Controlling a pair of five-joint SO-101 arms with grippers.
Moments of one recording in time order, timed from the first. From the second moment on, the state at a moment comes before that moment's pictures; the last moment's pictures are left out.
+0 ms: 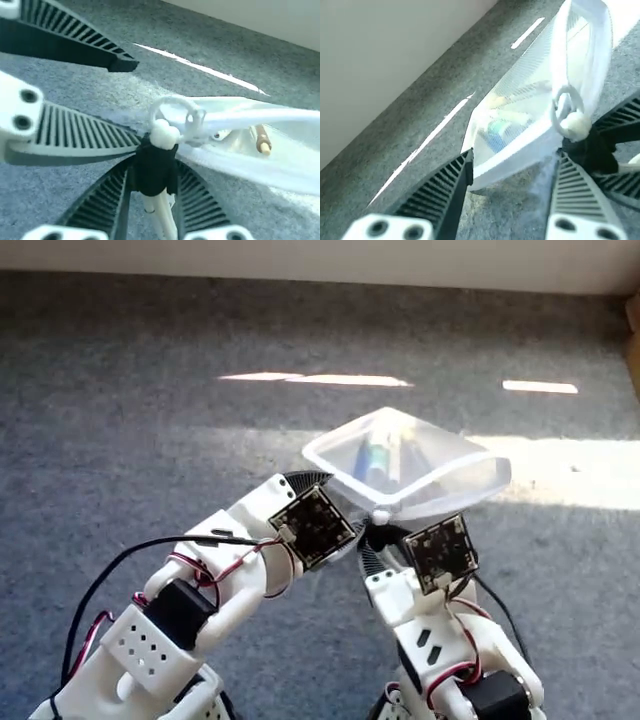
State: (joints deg) left arm 34.0 -64.6 60.3 38.4 -17.2; right arm -27.9 -105.2 66.2 73.3 7.5
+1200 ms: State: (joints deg) left arm 36.5 -64.6 58.2 51.1 -17.2; right arm -26.6 -104.6 58.0 69.8 8.0
